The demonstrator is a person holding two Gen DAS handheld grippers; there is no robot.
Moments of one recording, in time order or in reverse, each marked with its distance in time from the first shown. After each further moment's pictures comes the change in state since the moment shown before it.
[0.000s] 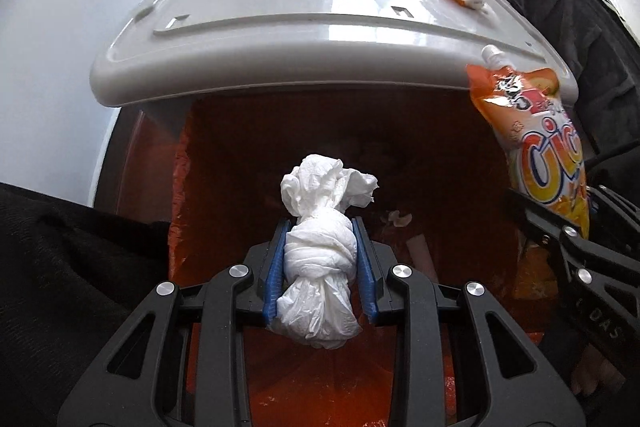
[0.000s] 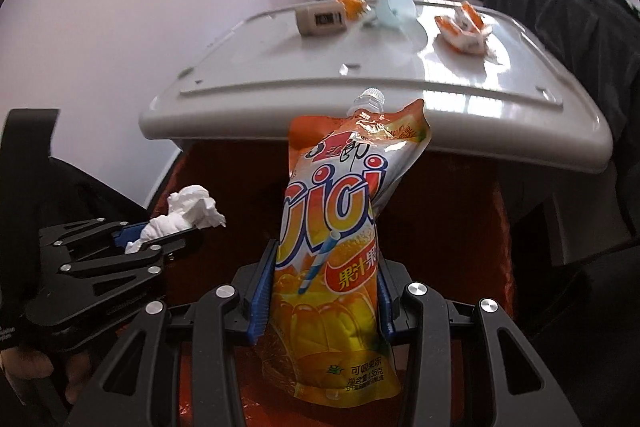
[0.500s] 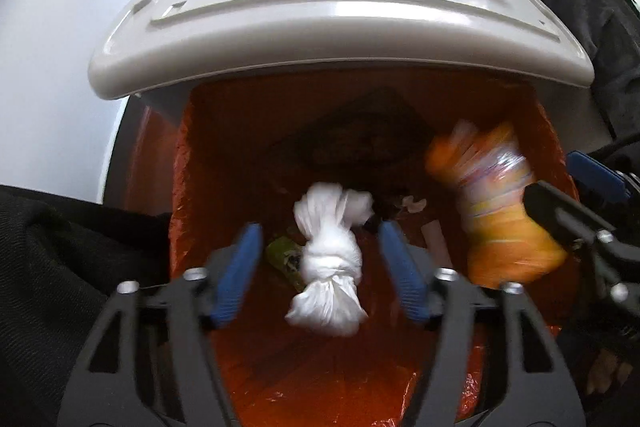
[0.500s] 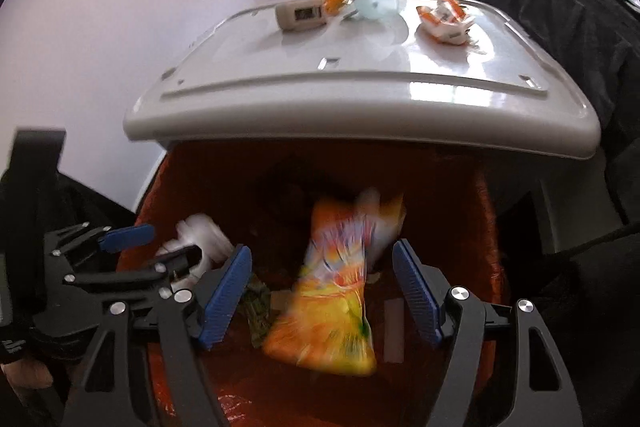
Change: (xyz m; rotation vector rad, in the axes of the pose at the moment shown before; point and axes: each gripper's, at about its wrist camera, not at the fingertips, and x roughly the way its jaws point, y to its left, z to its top) left arm 0.012 -0.002 0.003 0.008 0.057 0.050; right arm -0.004 -0.008 -0.001 0.038 0.006 -0.037
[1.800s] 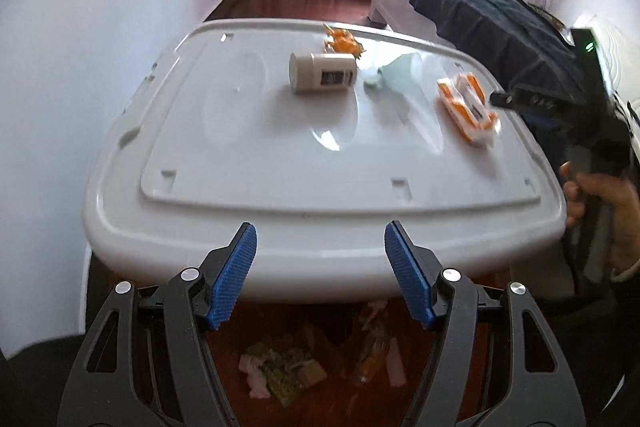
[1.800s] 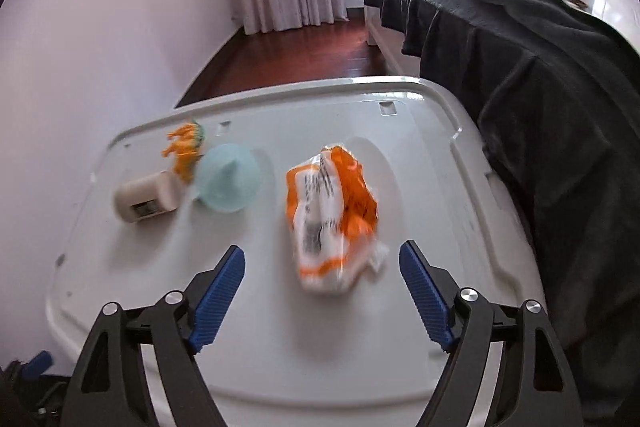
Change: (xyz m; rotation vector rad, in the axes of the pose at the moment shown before) left arm -0.039 0.015 0.139 -0.100 -0.217 -0.092; right arm 0.074 -0.134 0.253 0.112 -0.061 -0.159
